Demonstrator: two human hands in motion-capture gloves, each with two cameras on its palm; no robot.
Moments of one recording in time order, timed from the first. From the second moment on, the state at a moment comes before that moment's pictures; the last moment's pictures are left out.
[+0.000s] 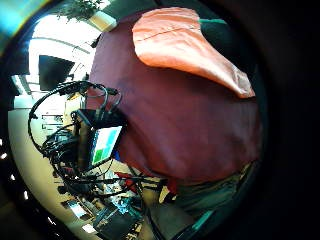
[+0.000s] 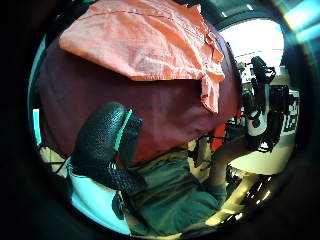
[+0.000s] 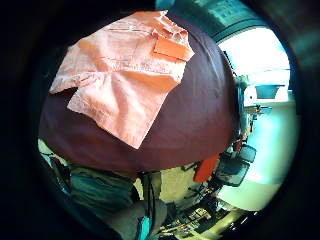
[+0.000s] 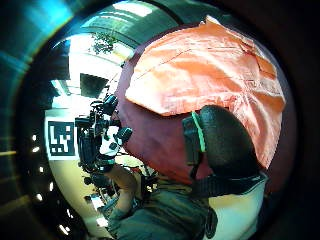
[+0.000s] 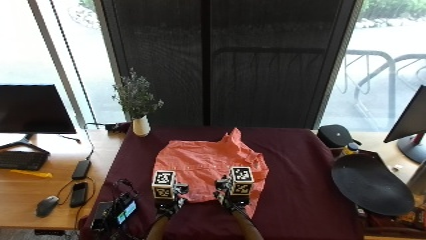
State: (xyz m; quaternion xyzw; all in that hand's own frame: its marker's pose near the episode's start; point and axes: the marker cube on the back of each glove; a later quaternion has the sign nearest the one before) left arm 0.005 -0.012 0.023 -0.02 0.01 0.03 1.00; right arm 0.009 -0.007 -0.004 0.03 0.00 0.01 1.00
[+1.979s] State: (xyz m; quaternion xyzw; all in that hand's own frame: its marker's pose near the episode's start) left arm 0.028 -0.046 0.034 -0.13 -0.10 0.15 0.98; right arm 0.044 -0.004 0.026 -0.09 -0.07 -0.11 0.99
